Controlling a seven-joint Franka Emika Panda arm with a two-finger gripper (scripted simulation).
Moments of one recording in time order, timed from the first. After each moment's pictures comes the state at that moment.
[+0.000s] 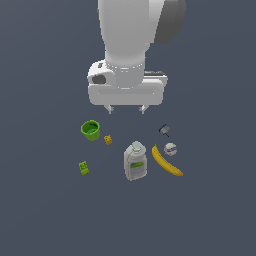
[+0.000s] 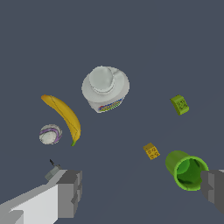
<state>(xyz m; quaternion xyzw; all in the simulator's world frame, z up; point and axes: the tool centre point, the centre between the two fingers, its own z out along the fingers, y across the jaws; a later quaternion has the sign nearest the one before) 0.004 -0.005 0.317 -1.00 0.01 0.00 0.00</state>
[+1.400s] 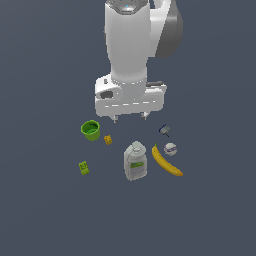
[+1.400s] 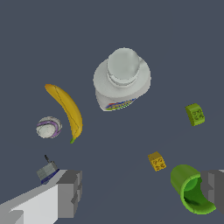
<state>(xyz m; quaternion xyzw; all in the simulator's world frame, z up) 0.004 0.006 0.283 -1.00 -0.06 0.00 0.01</state>
